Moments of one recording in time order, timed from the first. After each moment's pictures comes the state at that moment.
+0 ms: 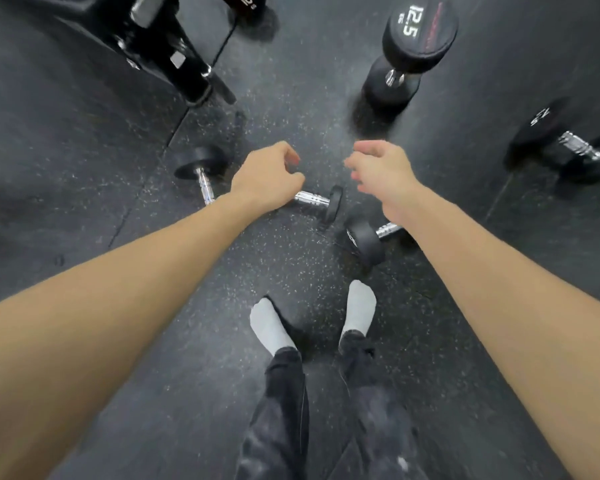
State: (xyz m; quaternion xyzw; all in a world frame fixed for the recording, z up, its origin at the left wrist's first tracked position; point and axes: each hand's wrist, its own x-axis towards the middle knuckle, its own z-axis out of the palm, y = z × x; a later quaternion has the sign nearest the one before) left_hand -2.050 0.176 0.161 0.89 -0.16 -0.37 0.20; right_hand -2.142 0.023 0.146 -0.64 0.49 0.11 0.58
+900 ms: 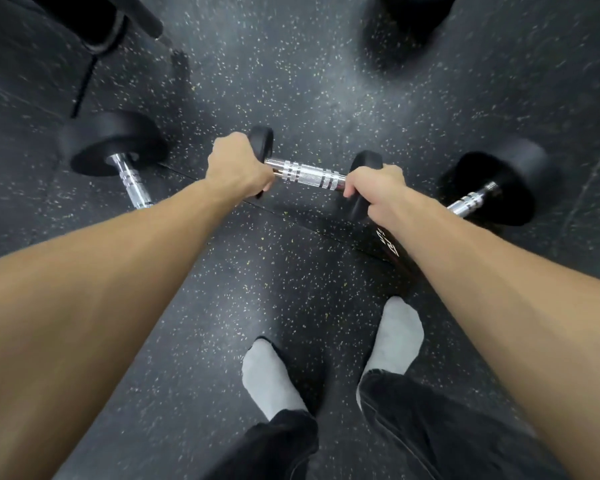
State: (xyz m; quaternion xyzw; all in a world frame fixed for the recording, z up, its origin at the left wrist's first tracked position) left_hand -1.995 0.167 -0.140 0.92 -0.09 -0.36 0.11; right_hand -2.128 0.028 -0.170 -0.49 0.65 0.16 0.55
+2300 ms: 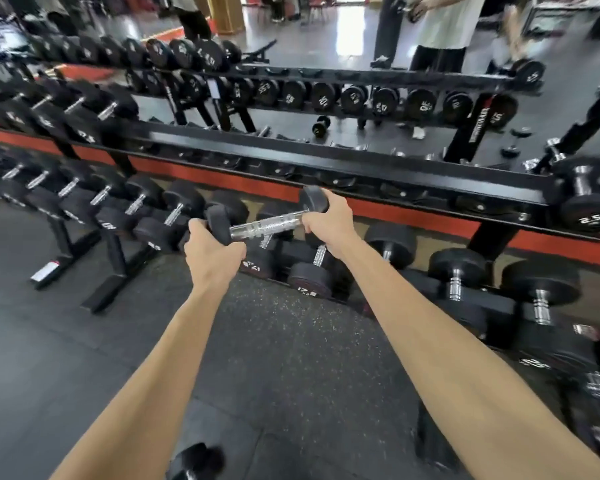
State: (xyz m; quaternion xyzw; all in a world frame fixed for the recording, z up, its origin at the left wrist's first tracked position) left_hand -2.621 -0.052 0.692 0.55 -0.65 -0.39 0.35; right_hand -2.802 0.028 0.697 -0.27 0.72 -0.58 0.27
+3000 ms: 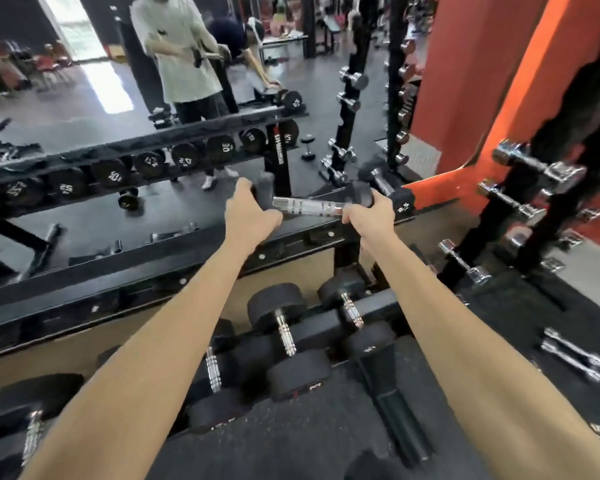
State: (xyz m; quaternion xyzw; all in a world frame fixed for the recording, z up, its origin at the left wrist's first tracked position) left_hand -3.052 -0.061 0.748 0.12 -0.87 -0.44 0.17; right_hand -3.090 0.140 0.722 0.11 0.72 -0.69 -0.04
